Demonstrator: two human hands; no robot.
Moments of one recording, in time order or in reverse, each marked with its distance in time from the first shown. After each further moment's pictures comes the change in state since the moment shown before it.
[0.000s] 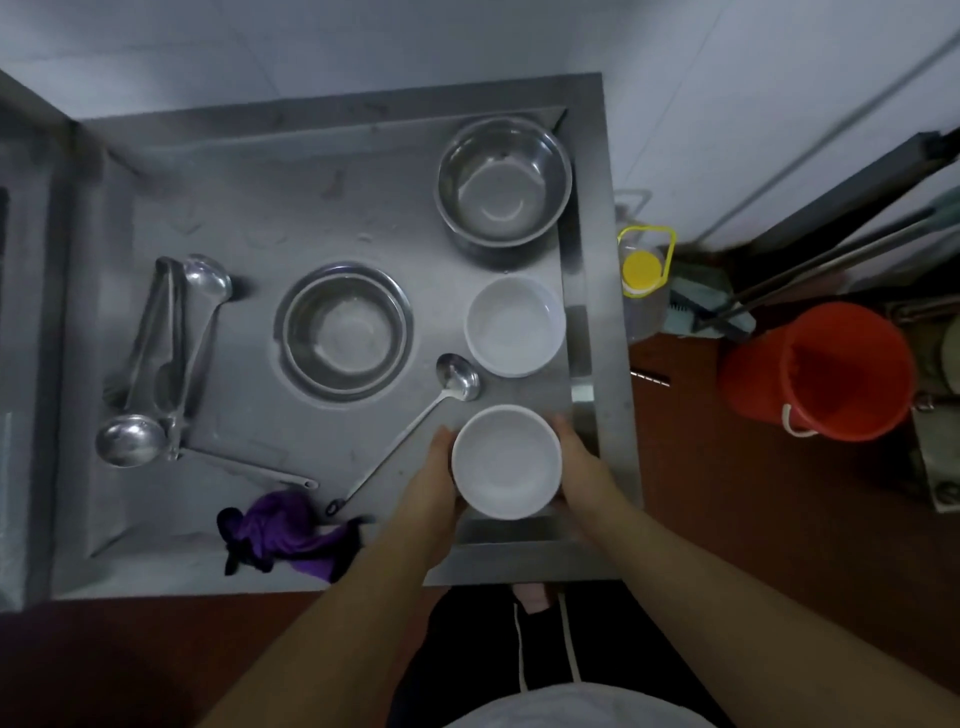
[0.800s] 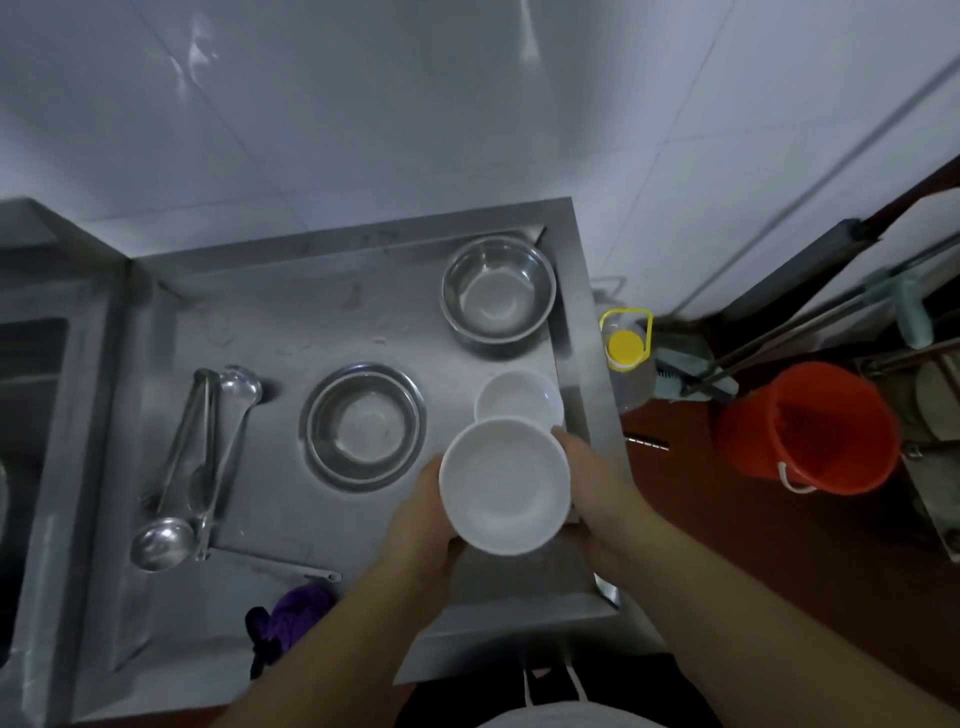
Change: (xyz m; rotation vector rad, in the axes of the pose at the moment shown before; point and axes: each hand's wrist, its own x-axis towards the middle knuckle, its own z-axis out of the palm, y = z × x) left_hand -0.087 0.104 0.004 0.088 -0.321 0.329; right_hand -0.114 -0.095 0.033 0.048 -0.037 -0.151
